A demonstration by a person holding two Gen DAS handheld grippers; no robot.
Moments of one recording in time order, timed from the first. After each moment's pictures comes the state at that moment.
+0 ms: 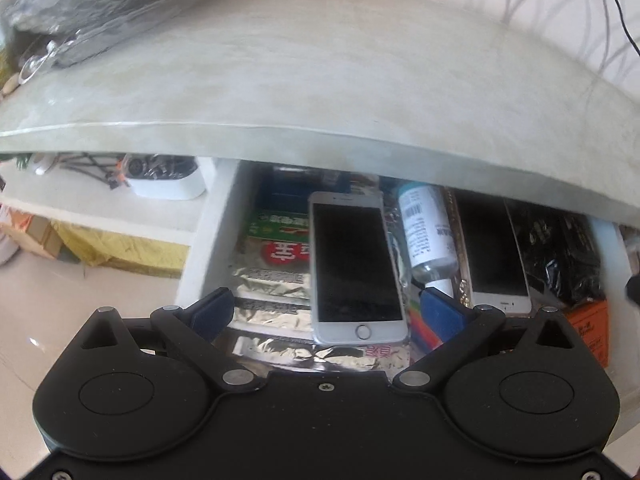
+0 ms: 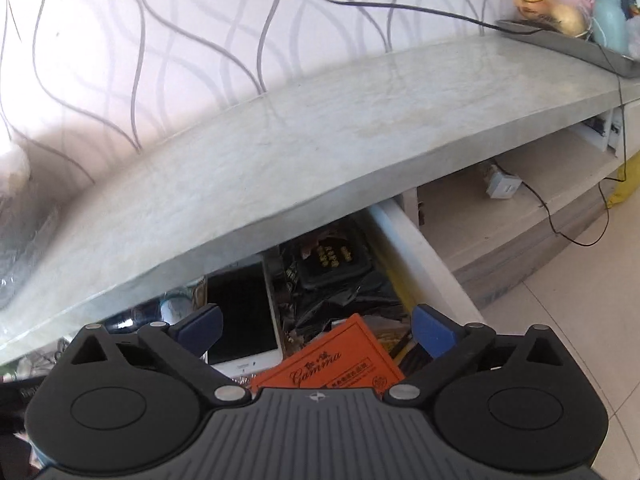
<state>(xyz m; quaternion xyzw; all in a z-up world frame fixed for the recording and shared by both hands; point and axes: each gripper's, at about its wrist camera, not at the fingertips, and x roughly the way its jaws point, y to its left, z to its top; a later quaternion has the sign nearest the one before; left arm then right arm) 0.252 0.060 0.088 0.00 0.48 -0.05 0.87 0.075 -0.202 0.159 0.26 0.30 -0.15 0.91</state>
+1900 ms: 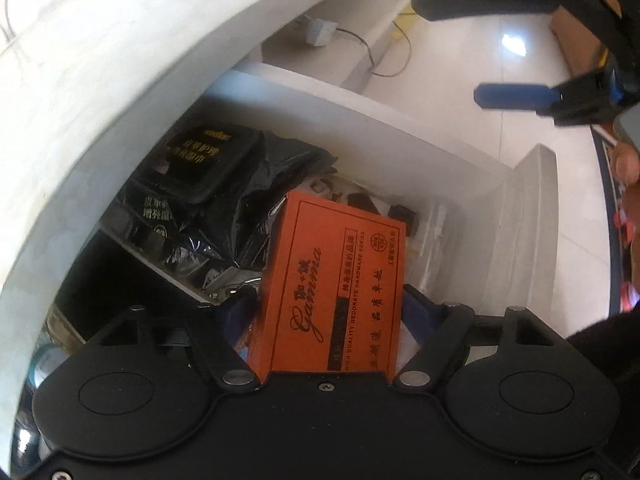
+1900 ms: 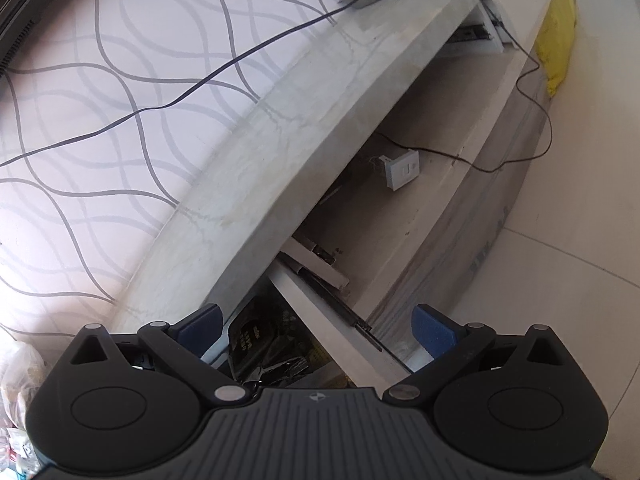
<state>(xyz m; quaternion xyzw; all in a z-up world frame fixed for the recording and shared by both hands) 0.191 -0.154 0.050 0.30 0.44 -0.52 0.67 0.024 -0.299 0.115 0.48 0.21 -0.19 0.83</state>
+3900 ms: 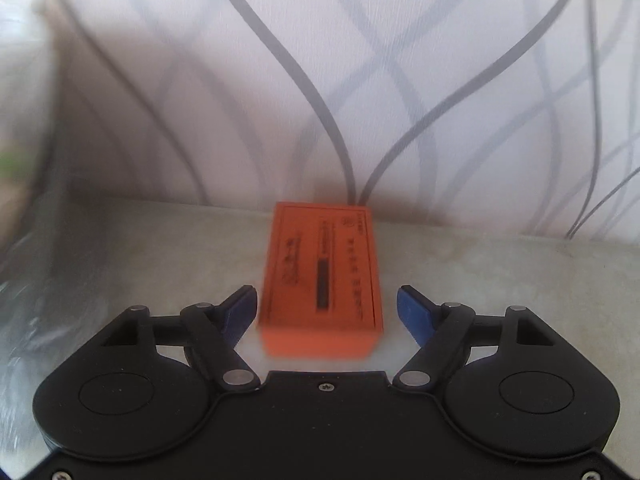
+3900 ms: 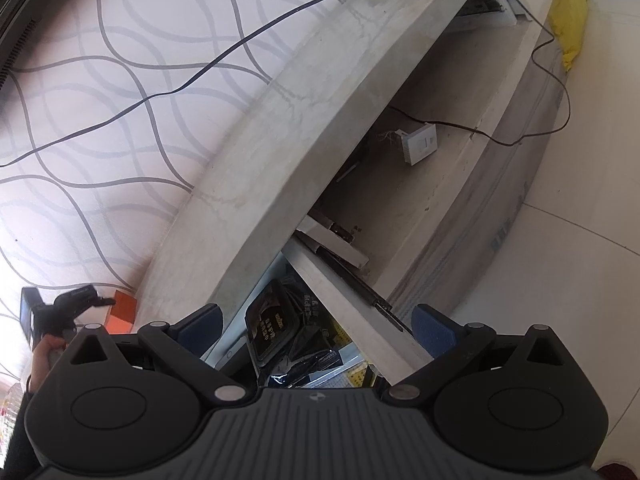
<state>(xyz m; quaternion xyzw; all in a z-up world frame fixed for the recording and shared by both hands) 0.437 -0.050 0.189 0.01 0.38 -0.08 0.92 0.029 -0.299 0.105 0.50 0.22 -0.15 0.82</state>
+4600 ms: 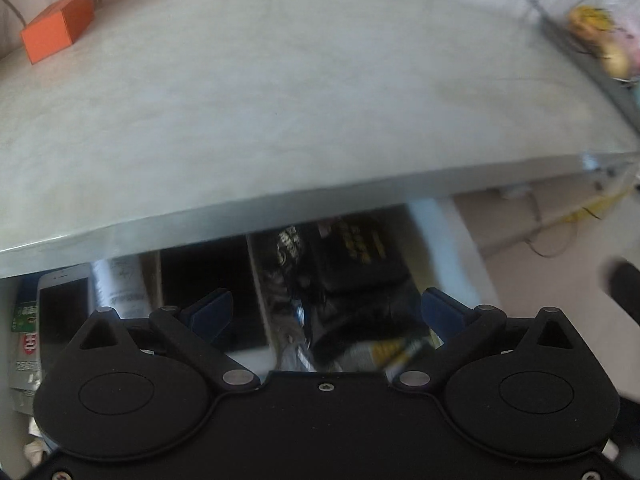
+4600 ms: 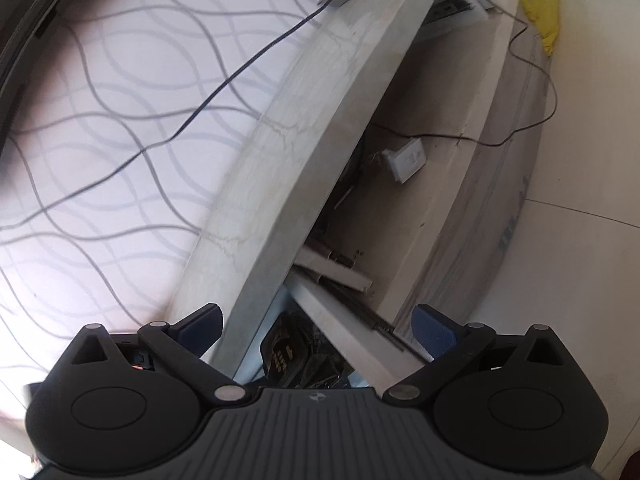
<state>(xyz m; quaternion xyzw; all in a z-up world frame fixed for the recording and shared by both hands) 0.187 -0.226 0.076 0.07 0.50 -0.22 0.84 0.009 -0.317 0.097 0.56 0.15 -0.16 0.80</state>
